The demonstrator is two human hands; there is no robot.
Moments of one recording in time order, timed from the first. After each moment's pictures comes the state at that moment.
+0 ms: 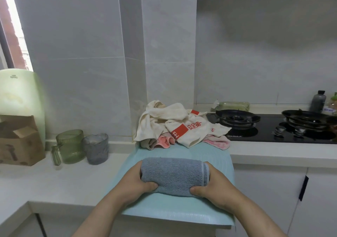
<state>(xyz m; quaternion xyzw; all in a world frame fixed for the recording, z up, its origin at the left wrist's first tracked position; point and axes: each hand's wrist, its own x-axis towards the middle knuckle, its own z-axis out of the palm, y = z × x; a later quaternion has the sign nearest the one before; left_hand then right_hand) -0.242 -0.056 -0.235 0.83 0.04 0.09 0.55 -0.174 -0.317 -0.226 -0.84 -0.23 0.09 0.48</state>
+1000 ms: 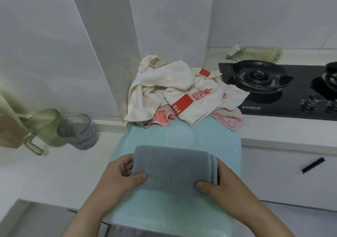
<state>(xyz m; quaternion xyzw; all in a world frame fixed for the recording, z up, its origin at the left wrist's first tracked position) -0.228 -0.060 -0.178 0.73 0.16 0.03 0.67 -0.142 -0.323 -0.172 -0.78 -0.15 0.28 0.54</state>
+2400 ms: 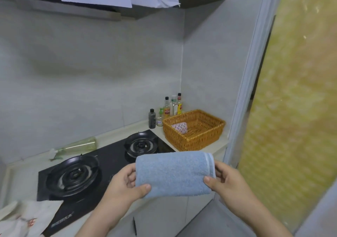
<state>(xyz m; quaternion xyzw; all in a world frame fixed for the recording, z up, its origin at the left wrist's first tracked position) -0.046 -0.561 0.090 0.68 -0.19 -0.16 0.69 -0.159 -0.816 0.110 -0.75 0.08 -0.13 0.65</state>
